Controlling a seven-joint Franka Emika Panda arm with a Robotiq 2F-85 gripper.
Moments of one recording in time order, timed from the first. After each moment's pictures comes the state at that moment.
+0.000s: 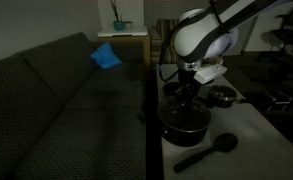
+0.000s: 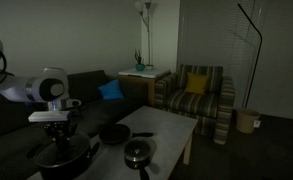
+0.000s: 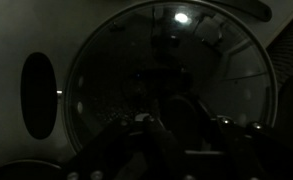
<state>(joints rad) 0.30 1.47 0.08 -0.83 -0.09 2.19 -0.12</state>
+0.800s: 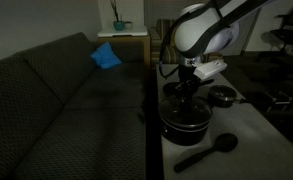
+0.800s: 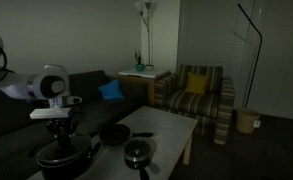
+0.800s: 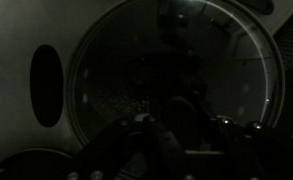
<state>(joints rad) 0.30 1.46 0.07 -0.83 -0.10 2.19 -0.11</state>
